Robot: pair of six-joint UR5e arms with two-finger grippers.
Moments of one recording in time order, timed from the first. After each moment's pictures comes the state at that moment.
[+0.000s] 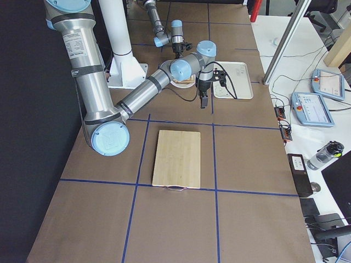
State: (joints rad) left arm -0.42 -2.02 -1.43 -2.88 -1.85 -1.91; right arm 1.05 -1.32 2.01 -1.77 2.19 0.58
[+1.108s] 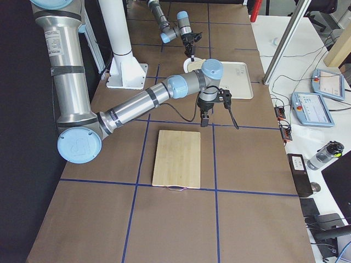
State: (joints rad) left arm -0.52 -2.06 -1.47 -2.89 -1.72 -2.11; right arm 1.28 -1.45 1.95 -1.76 2.36 0.40
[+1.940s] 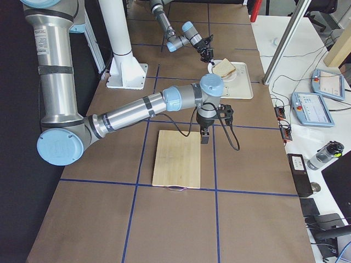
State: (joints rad) left arm -0.55 -2.28 -1.14 -2.91 -1.41 -2.18; right arm 1.41 -1.52 1.89 -1.76 2.35 0.17
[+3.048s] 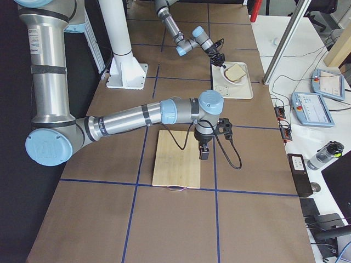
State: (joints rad) left arm -0.68 -2.33 -1.03 -2.81 -1.58 -2.13; right arm 1.46 -1.55 1.84 -1.76 2.35 0.01
